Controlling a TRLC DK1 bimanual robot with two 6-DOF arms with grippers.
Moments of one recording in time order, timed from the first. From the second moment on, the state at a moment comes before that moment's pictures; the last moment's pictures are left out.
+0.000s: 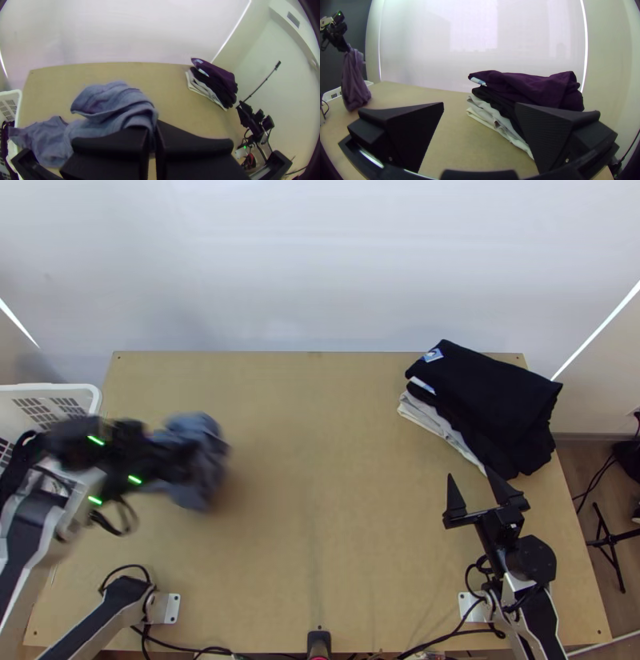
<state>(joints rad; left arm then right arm) -0.21 0.86 1.06 -0.75 0.34 -0.17 0.27 0.00 0.01 0.00 0.06 0.00</state>
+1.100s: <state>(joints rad) -1.06 1.18 0.98 -0.08 0.00 -0.39 0.27 0.00 0.01 0.00 0.06 0.00</state>
